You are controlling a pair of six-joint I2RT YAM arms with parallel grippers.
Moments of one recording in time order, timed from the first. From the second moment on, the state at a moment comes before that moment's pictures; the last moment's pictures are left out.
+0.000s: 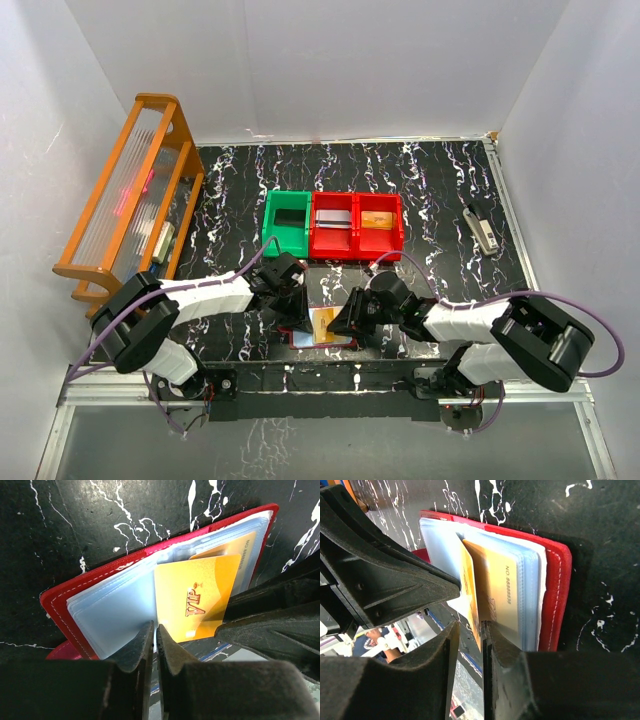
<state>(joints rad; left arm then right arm) -0.87 1.48 0.67 -0.32 0.28 -0.87 0.83 1.31 0.29 0.34 -0.36 1.21</state>
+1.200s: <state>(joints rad) -0.87 1.44 0.65 -0.34 0.24 -0.87 0.83 1.22 0.36 0.27 -0.28 1.08</state>
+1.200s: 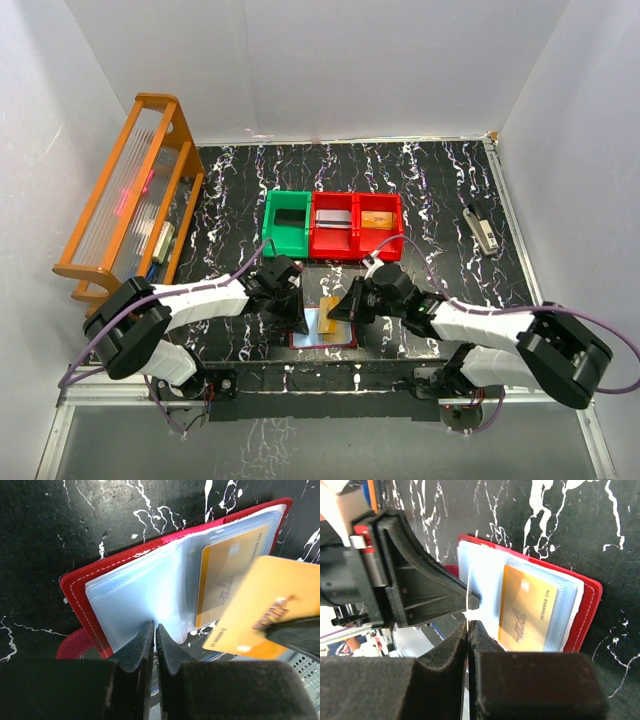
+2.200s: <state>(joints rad) -0.81 1.23 0.86 -0.56 -0.07 -0.73 0.83 0.63 0.38 0.00 0.20 0.66</state>
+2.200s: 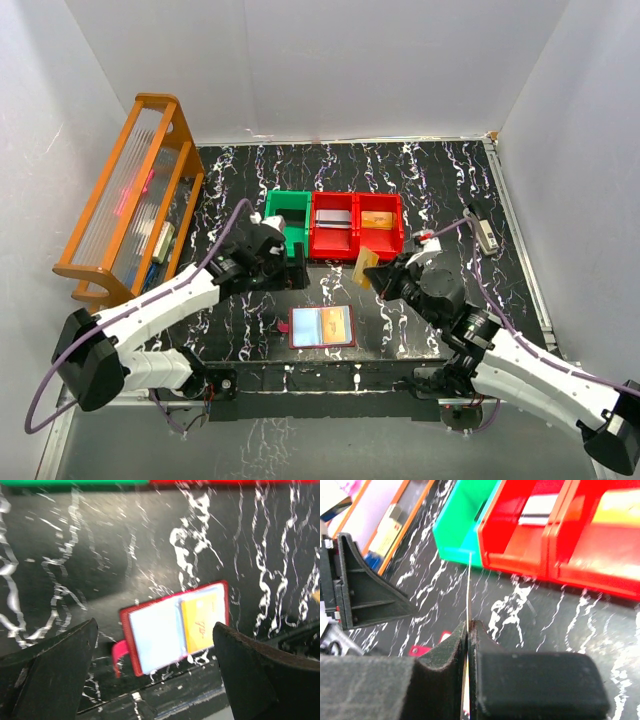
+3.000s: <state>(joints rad) -0.19 1.08 0.92 -0.74 -0.02 -0.47 0.39 1.06 0.84 -0.18 0.00 0.25</state>
